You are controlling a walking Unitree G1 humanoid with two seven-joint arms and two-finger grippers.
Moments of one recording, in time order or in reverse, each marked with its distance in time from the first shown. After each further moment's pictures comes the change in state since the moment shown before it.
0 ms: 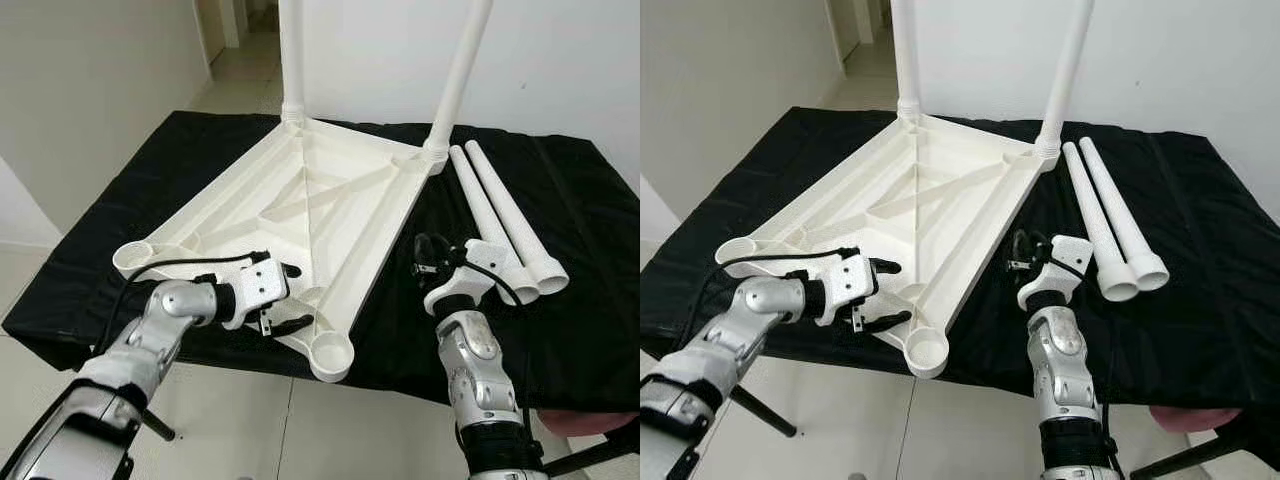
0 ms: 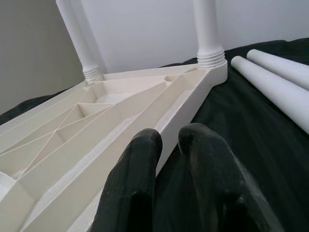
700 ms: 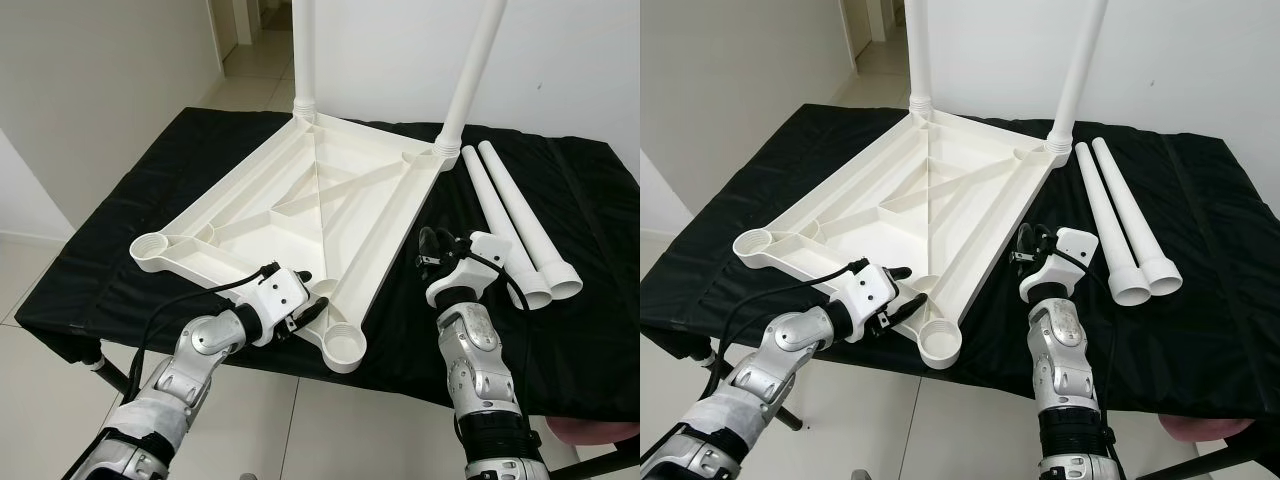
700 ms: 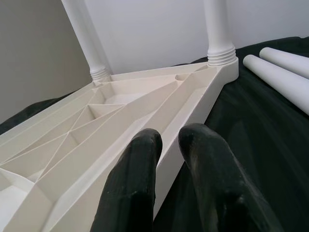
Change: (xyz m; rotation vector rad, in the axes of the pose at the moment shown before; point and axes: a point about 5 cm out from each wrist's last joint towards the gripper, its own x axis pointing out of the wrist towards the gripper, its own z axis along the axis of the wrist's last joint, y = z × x) left arm 0.017 -0.034 0.012 -0.071 -0.105 0.225; right arm 0.007 0.000 0.005 0.020 -0.023 -0.020
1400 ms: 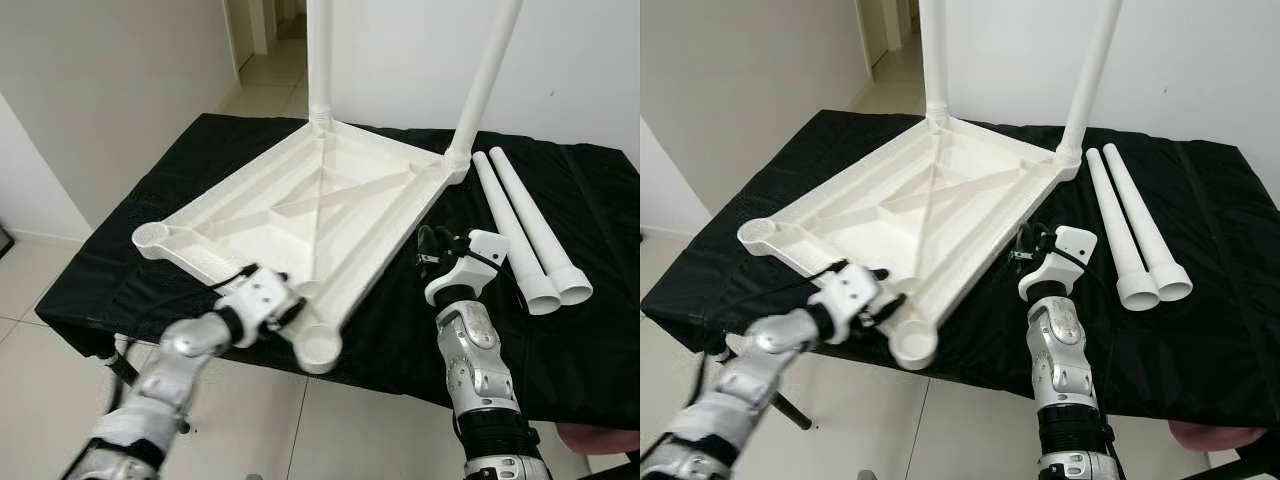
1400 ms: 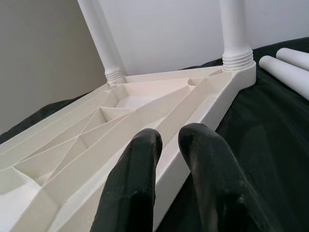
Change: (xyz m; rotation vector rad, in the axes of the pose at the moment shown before) left arm 0.007 -0.003 -0.004 -0.037 0.050 0.123; right arm 0.004 0.001 -0.001 0.008 0.004 -0.005
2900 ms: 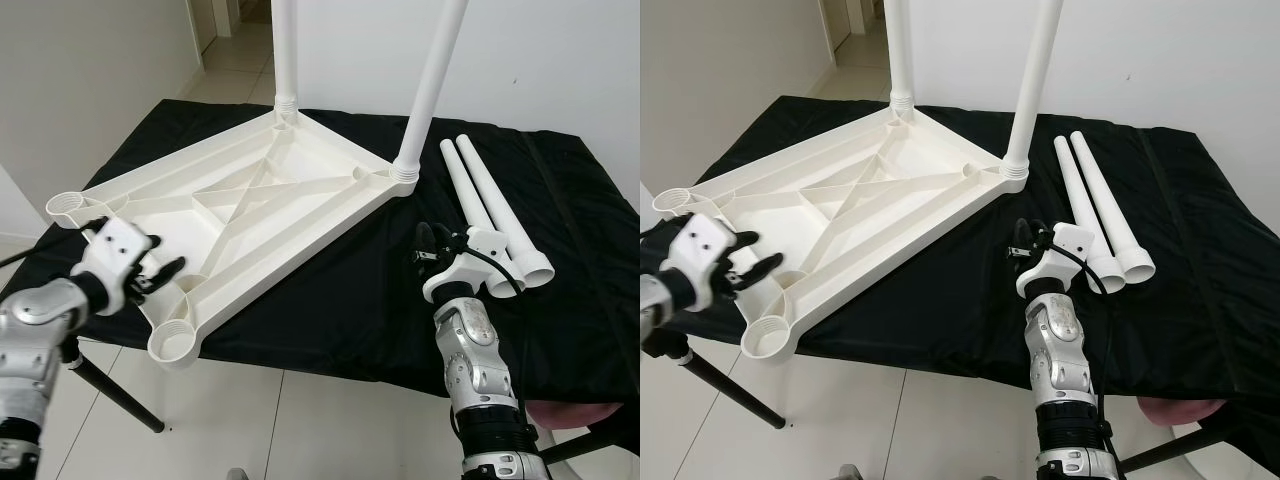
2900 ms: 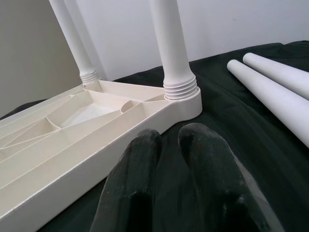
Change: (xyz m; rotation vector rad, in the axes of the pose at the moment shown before) left arm -0.141 0.119 -0.027 -0.004 0.270 0.313; right arm 0.003 0.003 0.002 0.003 -0.008 0.014
